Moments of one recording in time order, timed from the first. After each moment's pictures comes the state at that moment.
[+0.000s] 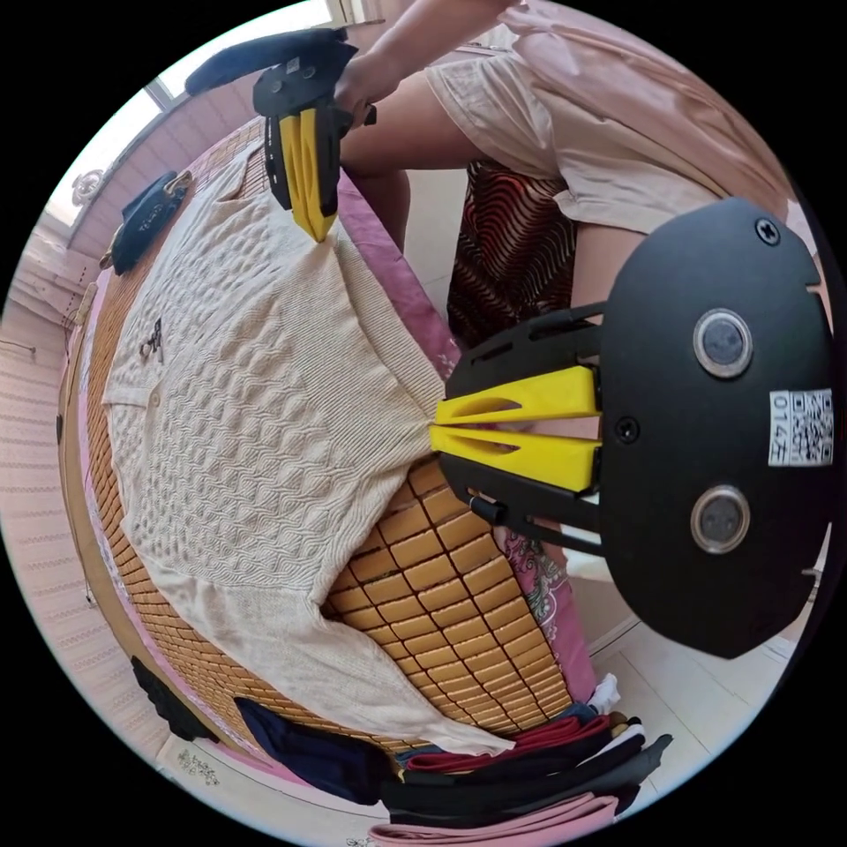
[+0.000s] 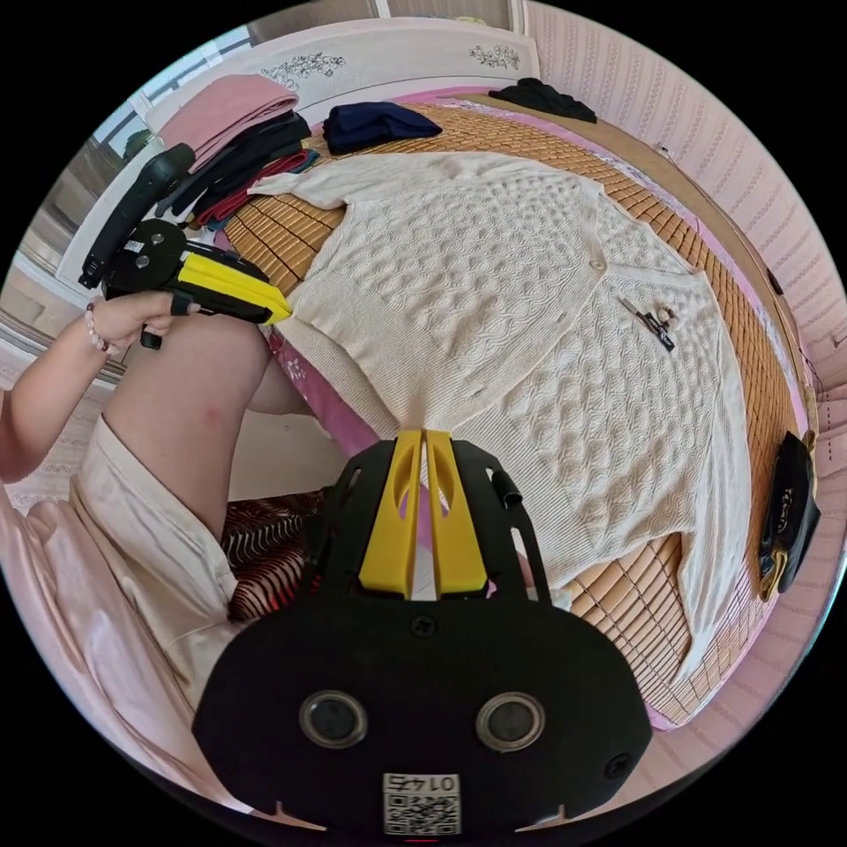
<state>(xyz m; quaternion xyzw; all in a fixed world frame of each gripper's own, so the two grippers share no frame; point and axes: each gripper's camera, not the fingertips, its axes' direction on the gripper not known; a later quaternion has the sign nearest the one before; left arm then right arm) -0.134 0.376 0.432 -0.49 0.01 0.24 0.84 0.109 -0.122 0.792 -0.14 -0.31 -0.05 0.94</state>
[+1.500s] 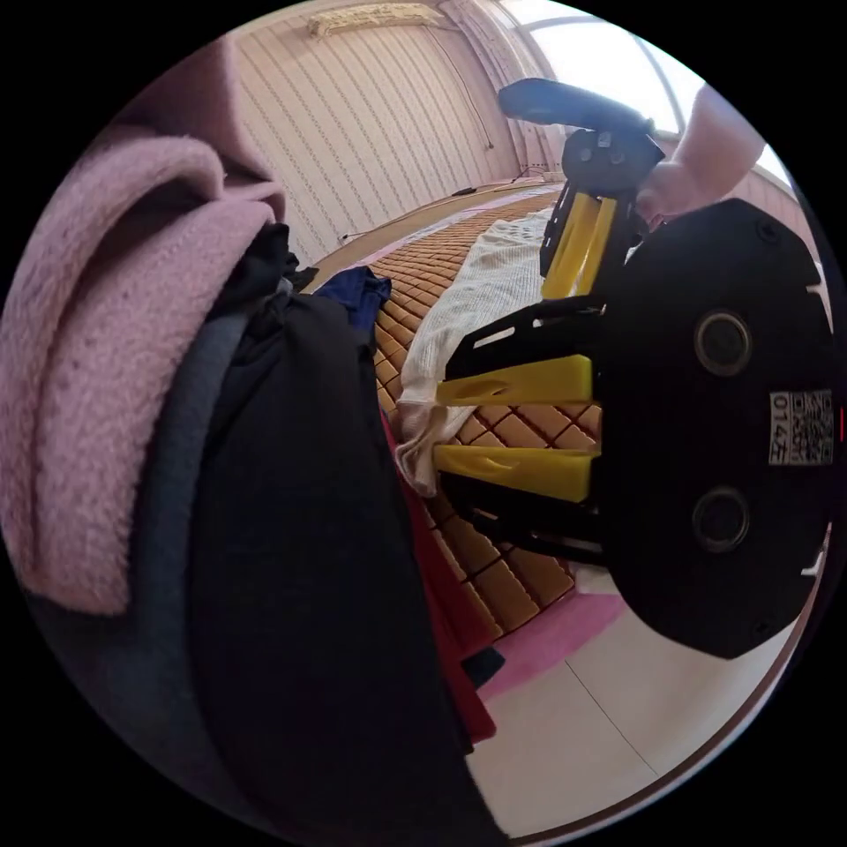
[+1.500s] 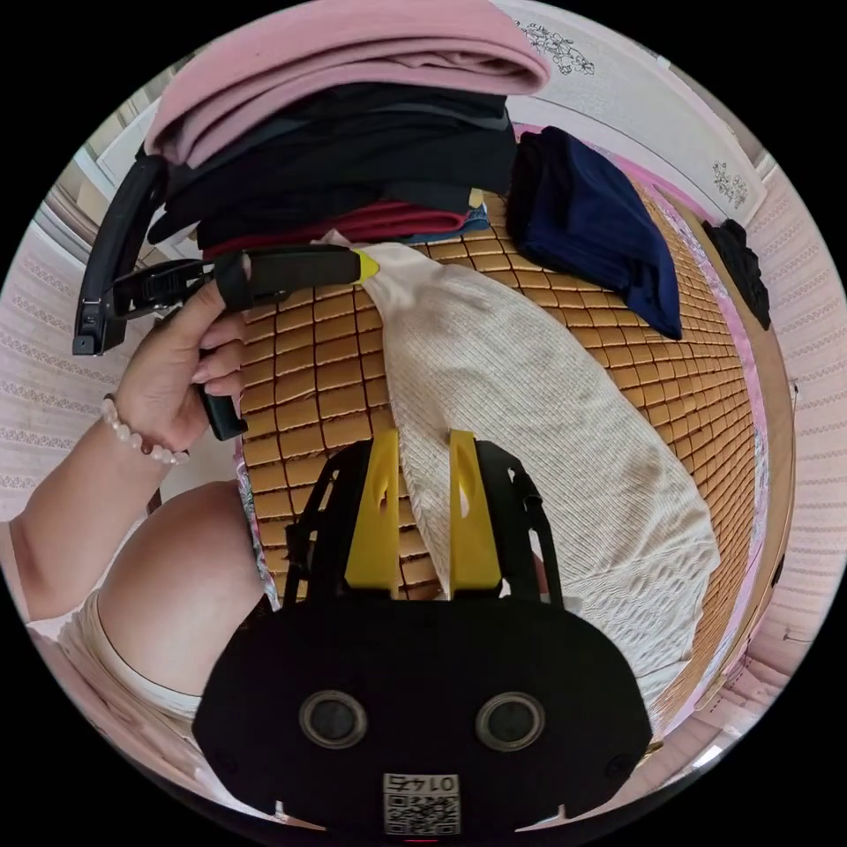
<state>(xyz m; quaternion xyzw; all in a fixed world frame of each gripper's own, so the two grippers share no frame) -0.559 0.304 0.326 -0.11 -0.14 -0.33 0.92 -0.093 -0.392 0.794 -0.08 -0.31 -0.29 0.90</state>
